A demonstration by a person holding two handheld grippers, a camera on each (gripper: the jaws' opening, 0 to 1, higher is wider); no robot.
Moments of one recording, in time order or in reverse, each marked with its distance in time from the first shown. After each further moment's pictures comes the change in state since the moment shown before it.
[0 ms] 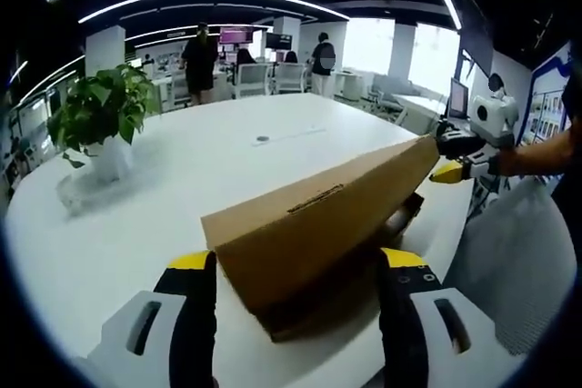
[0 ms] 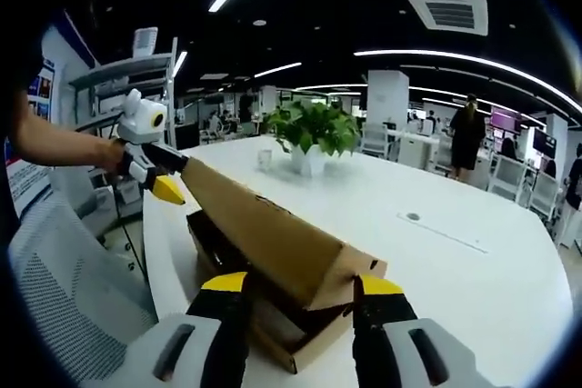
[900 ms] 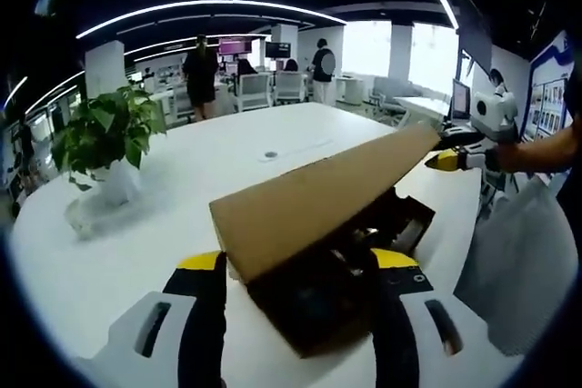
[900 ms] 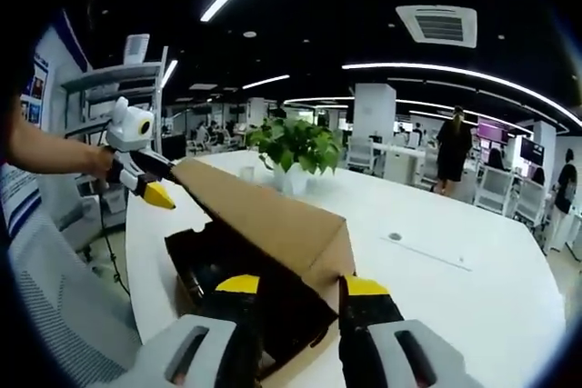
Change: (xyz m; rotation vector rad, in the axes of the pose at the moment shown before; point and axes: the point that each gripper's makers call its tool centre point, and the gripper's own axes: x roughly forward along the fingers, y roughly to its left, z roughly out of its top) left arm 0.001 0.022 0.031 0.057 -0.036 0.038; right arm 0.006 -0.029 0.031 -0.007 -0.063 -0.069
